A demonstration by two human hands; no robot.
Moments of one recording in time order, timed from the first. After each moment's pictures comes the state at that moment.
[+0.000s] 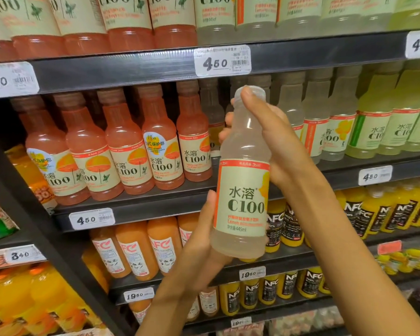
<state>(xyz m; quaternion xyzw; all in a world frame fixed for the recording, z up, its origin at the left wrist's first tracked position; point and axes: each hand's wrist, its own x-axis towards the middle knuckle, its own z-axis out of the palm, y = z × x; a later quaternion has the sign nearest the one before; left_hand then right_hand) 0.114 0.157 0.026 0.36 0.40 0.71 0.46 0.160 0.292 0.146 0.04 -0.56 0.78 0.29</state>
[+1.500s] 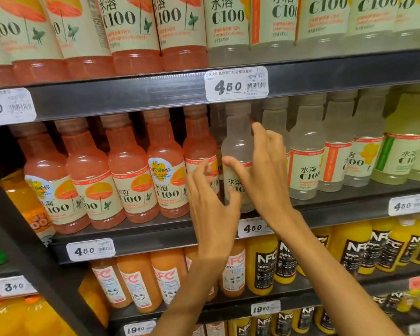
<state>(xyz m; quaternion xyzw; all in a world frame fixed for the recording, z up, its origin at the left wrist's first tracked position) 0.064 0.230 0.059 0.31 0.72 0.58 -0.21 0.090 0.321 0.098 -0.16 -0.81 0.14 0.55</state>
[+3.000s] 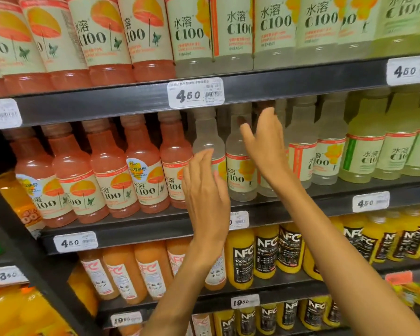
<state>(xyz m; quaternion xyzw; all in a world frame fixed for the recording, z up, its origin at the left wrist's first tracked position) 0.099 0.263 0.074 0.34 0.72 0.50 -0.35 0.120 0.378 0.145 -0.17 -0.79 0.29 0.51</state>
